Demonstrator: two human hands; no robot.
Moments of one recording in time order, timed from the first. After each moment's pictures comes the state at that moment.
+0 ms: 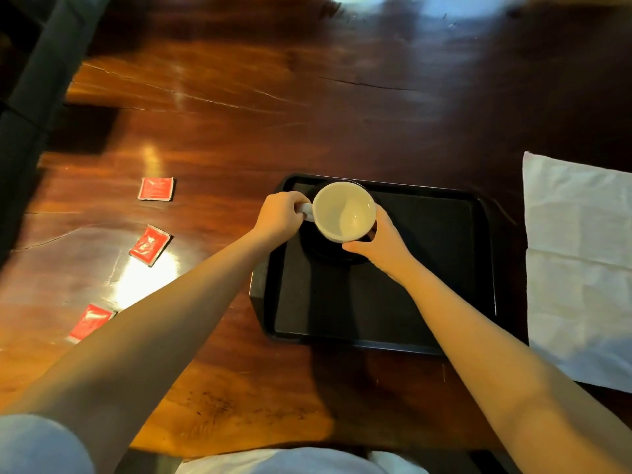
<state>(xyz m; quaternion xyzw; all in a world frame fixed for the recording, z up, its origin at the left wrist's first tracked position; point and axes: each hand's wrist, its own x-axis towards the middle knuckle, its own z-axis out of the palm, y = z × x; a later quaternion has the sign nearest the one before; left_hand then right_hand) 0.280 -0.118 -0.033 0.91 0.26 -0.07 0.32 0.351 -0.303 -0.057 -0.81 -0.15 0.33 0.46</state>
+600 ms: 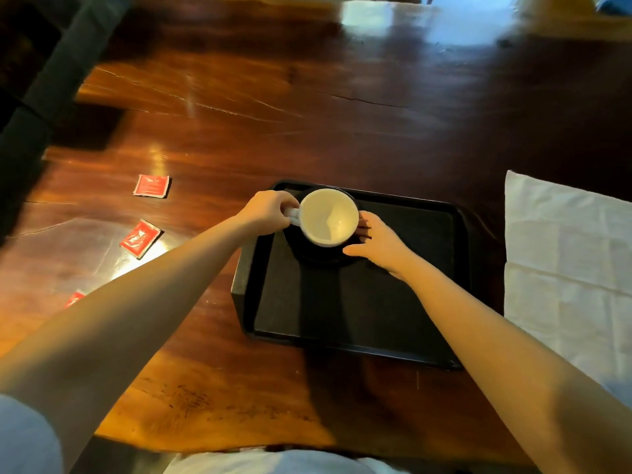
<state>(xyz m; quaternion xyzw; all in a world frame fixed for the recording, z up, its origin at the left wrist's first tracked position) 0.285 -0.122 -0.006 0.92 0.22 -0.15 0.30 0.375 -0.323 -0.038 -0.79 -0.16 0.43 0.40</state>
